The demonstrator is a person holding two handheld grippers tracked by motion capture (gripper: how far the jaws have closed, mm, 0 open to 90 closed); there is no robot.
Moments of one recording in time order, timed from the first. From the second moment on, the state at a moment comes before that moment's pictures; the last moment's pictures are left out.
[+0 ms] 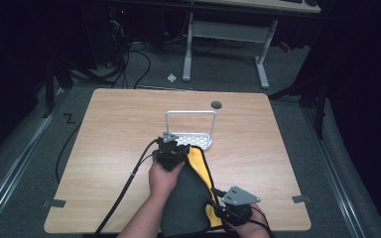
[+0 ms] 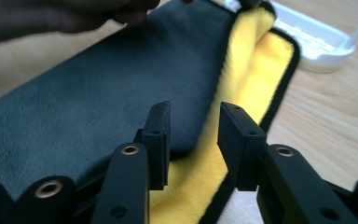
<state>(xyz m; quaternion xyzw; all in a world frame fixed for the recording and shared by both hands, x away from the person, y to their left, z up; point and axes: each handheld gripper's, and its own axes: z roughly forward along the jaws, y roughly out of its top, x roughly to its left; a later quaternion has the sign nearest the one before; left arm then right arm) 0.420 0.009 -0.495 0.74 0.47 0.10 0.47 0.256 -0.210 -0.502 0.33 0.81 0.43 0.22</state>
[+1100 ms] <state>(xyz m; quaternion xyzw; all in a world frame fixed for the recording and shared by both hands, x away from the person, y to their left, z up) 0.330 0.101 -0.515 0.76 0.44 0.11 0.47 0.276 -0.217 -0.515 0.37 0.81 0.41 0.21</state>
